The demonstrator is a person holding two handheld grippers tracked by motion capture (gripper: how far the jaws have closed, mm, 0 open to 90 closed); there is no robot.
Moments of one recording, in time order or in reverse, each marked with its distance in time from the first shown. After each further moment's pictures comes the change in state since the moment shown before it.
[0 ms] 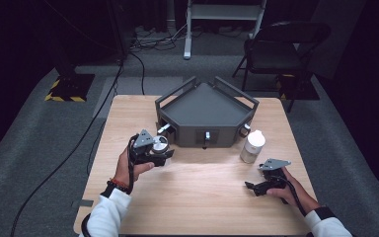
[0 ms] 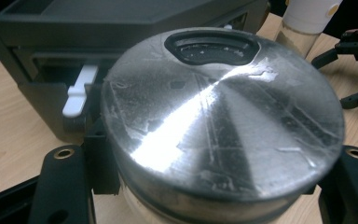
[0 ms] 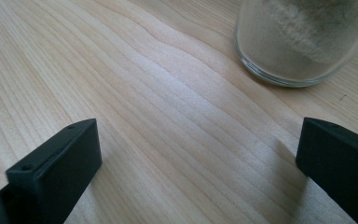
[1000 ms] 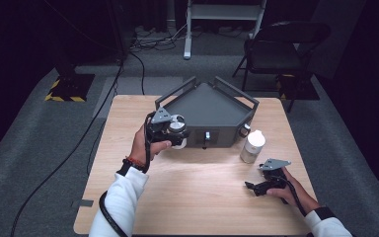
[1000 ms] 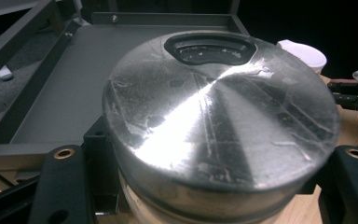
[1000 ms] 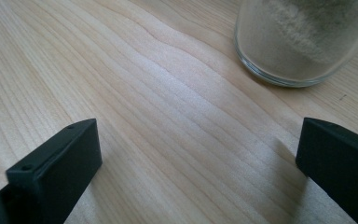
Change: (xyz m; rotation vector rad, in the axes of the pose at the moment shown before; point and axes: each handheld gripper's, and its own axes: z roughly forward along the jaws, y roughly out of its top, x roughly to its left) left arm -0.004 0.072 0.026 -0.027 -0.023 0.032; right arm 0.000 0.000 0.000 0.000 0.000 0.000
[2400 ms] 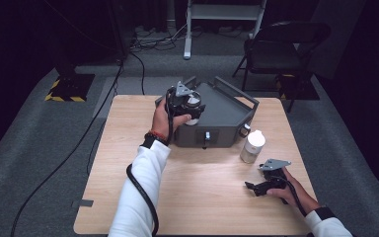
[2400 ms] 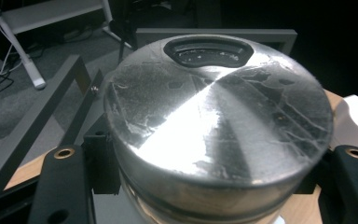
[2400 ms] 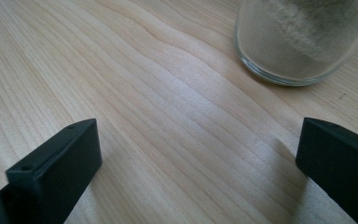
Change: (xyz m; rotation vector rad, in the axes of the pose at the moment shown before) left arm -0.001 0.061 0.067 -0.013 0.121 -0.002; right arm 0.001 0.000 -0.001 0.001 -0.001 0.003
